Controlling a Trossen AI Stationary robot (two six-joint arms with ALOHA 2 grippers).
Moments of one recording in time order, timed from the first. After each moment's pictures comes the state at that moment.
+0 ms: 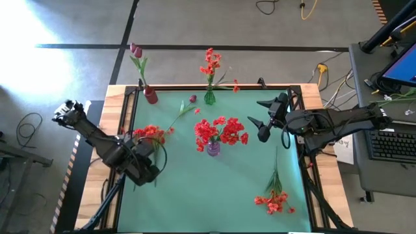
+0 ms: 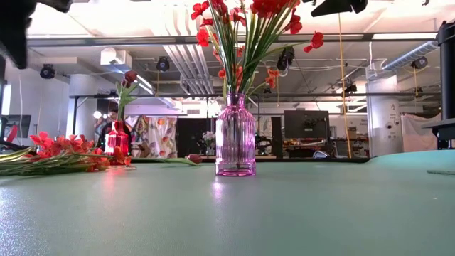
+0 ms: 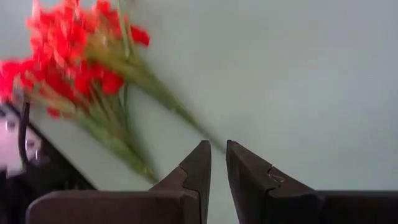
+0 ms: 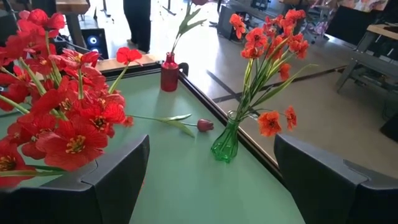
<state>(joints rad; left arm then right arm) -0.67 1.23 1.06 -1.32 -0.30 -1.49 0.17 0.97 1.01 -0.45 0.71 0.16</state>
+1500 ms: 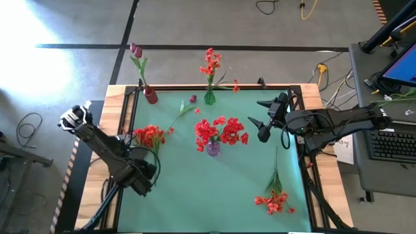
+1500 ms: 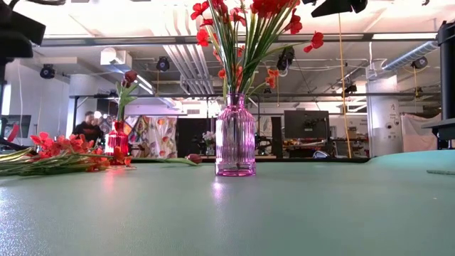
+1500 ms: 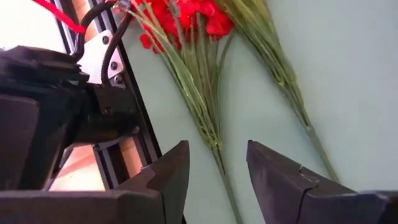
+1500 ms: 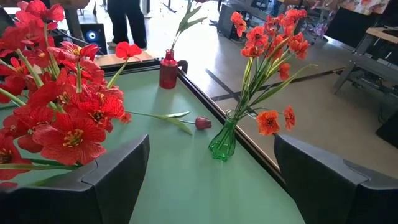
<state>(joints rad) -0.78 1.41 0.94 -1.46 -0.20 -1.97 0.17 0.97 1.01 -0.46 0.71 0.14</state>
